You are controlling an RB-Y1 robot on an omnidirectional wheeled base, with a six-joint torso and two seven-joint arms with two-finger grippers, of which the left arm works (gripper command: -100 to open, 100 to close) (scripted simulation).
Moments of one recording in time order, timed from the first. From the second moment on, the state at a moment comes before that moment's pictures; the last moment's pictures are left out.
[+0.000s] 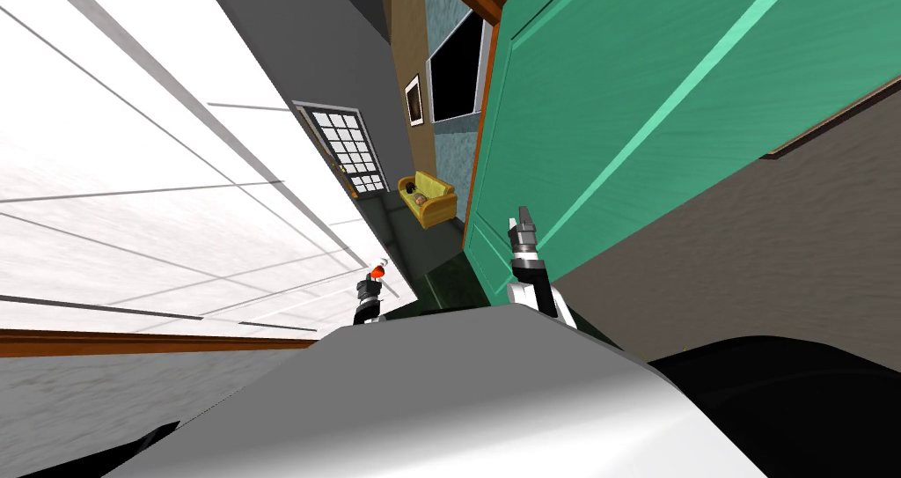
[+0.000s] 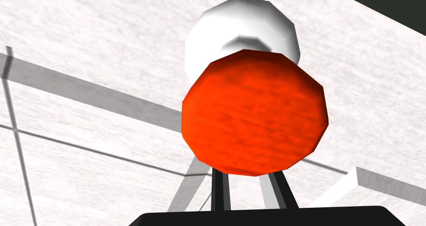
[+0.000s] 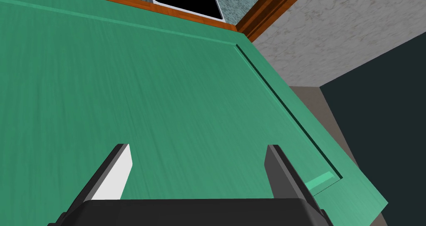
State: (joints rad) arm 0.05 0.19 0.10 -0.79 0.40 -0.81 0.33
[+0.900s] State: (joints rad) arm 0.05 0.21 0.06 -0.77 0.49 -0.82 0.54
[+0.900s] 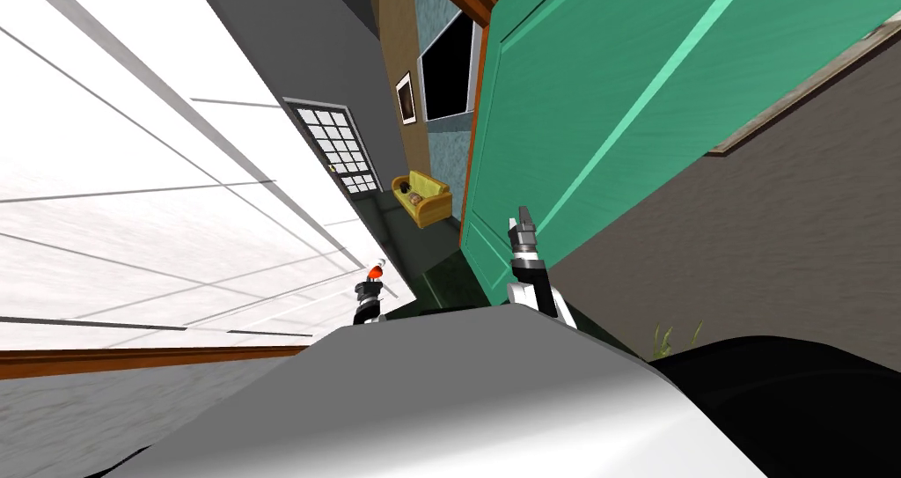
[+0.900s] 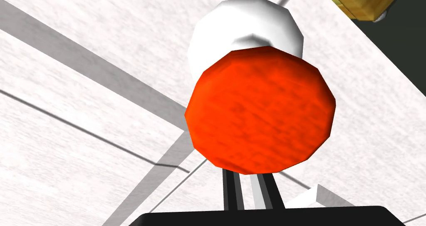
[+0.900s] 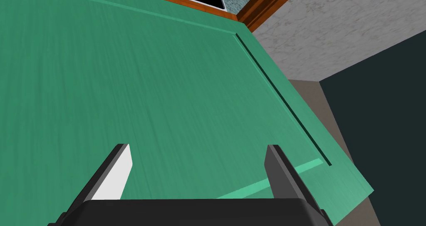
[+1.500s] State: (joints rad) arm 0.05 0.21 0.05 -0.78 0.52 -0.81 0.63
